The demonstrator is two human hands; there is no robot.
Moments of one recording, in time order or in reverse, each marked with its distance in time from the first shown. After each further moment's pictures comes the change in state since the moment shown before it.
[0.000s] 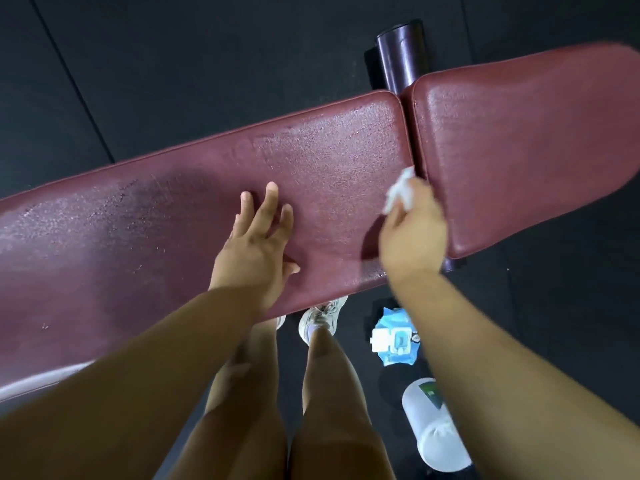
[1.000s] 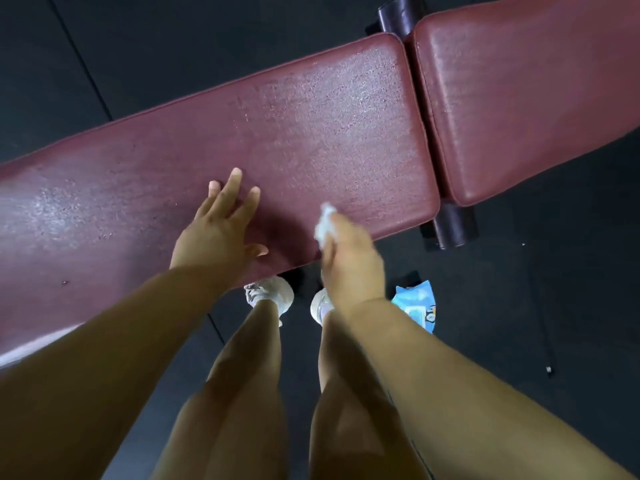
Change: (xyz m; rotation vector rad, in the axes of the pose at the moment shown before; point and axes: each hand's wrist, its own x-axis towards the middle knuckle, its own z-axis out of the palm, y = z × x) left_hand -0.048 -0.048 0.015 0.067 0.051 -0.073; right_hand -0.126 -0.017 0.035 0.010 -0.304 -0.157
